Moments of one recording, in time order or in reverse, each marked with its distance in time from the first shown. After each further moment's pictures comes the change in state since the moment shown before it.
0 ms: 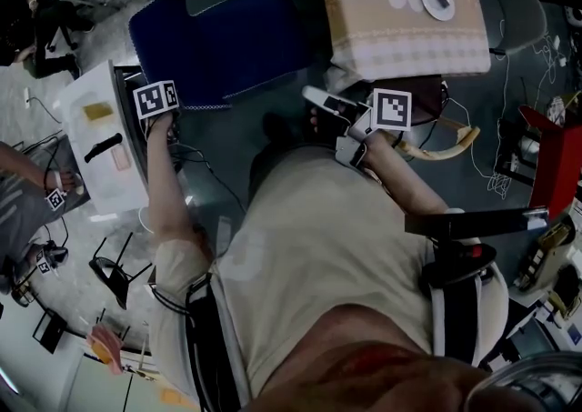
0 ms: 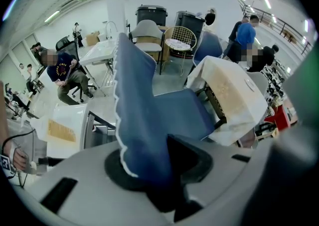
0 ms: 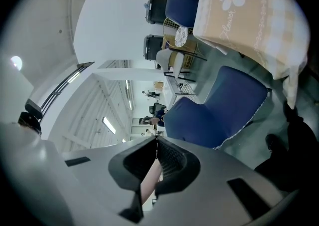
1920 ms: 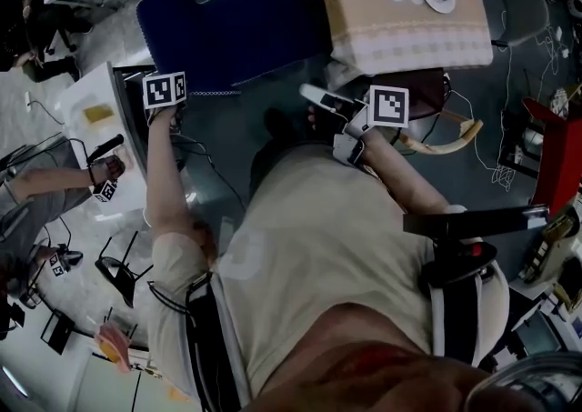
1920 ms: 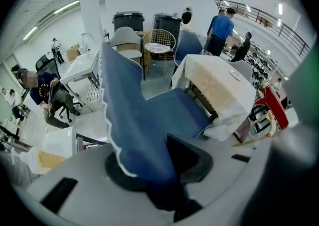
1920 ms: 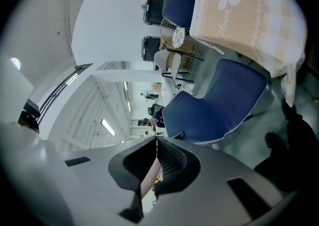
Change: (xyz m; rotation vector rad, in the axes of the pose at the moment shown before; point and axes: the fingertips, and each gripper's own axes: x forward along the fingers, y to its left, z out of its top) left arm 0.012 -0.039 0.037 0.210 -0.054 -0.073; right arm 0.003 -0.008 0.000 0.017 -0.011 -0.013
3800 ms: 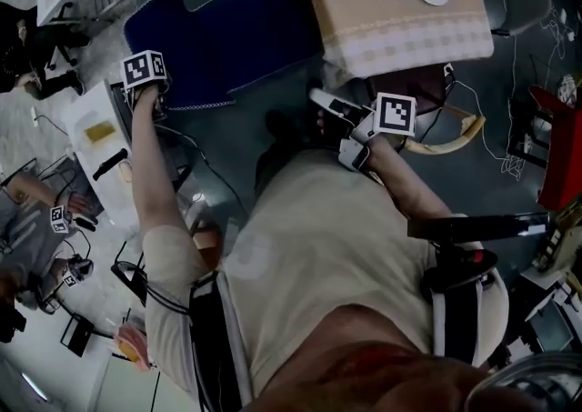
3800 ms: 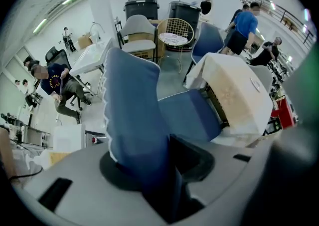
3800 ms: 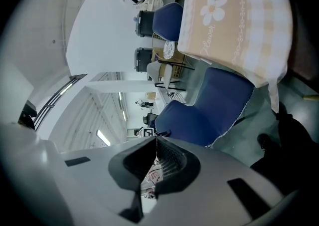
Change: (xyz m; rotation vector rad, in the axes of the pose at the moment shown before) left arm 0.020 0.030 0.072 -0.128 0.143 0.100; right arm -0.047 -0.037 0.042 0.065 -0.095 -0.062
